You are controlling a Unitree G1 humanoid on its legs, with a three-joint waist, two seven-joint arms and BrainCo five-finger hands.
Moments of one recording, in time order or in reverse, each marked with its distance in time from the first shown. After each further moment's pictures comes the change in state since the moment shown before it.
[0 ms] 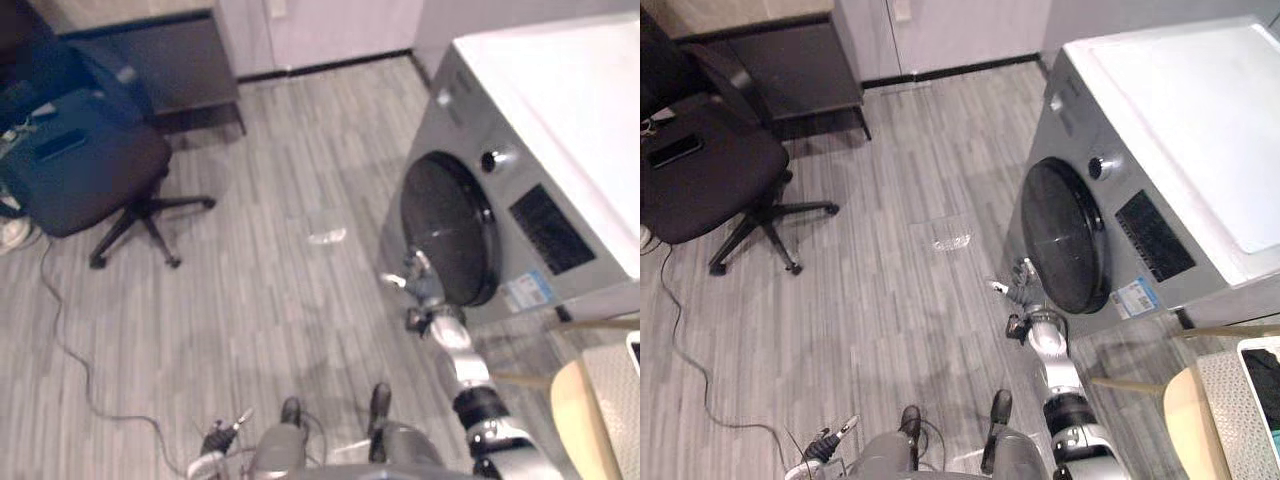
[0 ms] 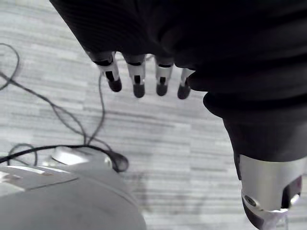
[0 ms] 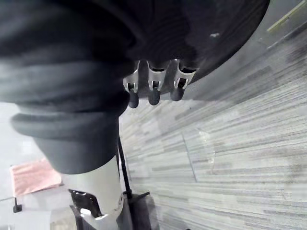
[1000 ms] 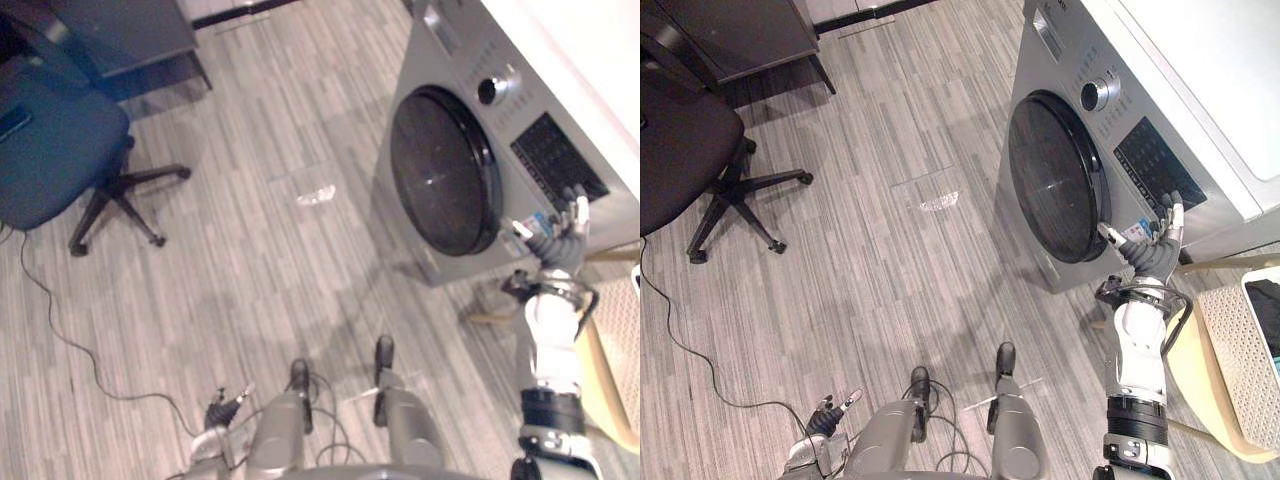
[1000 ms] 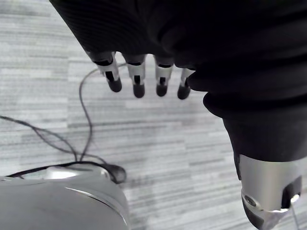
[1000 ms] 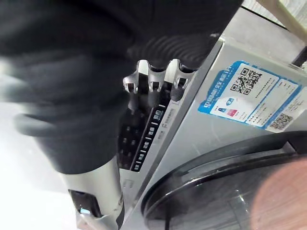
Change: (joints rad) left arm -0.019 0.004 -0.040 -0.105 0.009 -0.028 0.036; right arm 0.121 -0.126 -0.369 -0.429 -0.110 -0.038 -0.185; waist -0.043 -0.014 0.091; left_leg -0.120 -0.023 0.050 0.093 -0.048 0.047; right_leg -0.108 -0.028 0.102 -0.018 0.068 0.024
